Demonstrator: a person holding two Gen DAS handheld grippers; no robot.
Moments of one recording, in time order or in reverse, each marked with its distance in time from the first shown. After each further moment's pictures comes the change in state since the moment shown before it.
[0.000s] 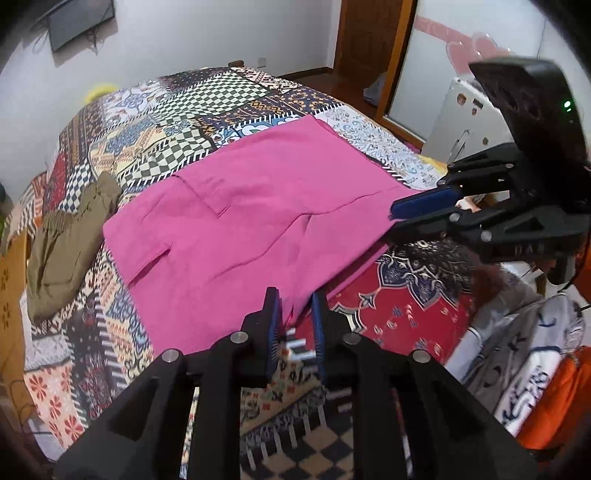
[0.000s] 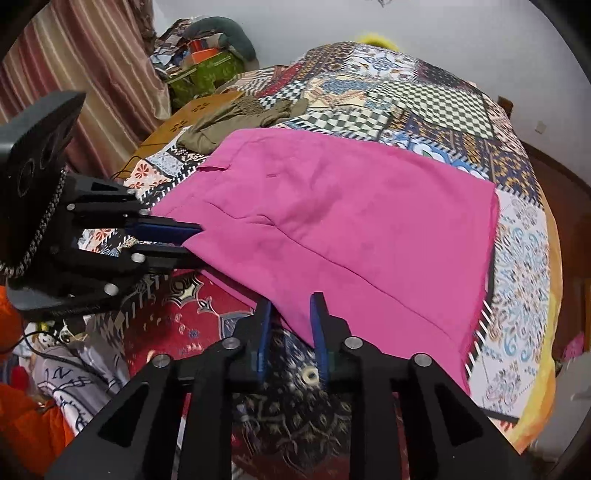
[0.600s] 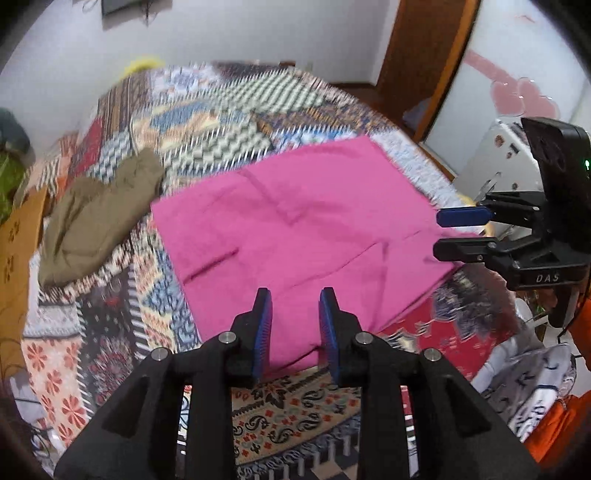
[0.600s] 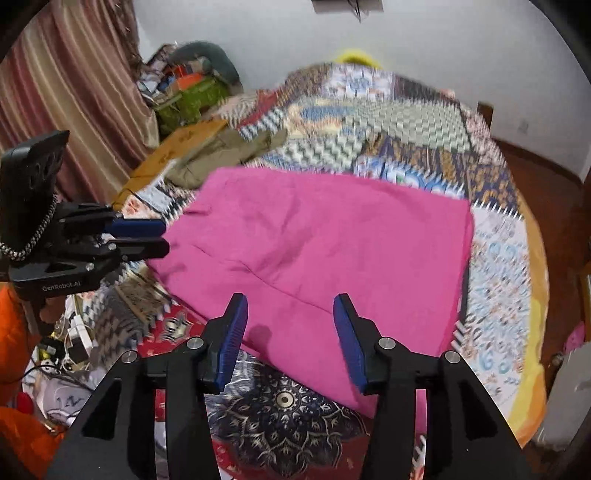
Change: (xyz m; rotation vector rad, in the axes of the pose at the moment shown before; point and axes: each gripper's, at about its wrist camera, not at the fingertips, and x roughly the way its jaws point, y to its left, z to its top) left arm 0.007 0.050 0.006 -0.188 -0.002 0.055; right arm 0.008 -0.015 0.019 0.063 -0.039 -0.031
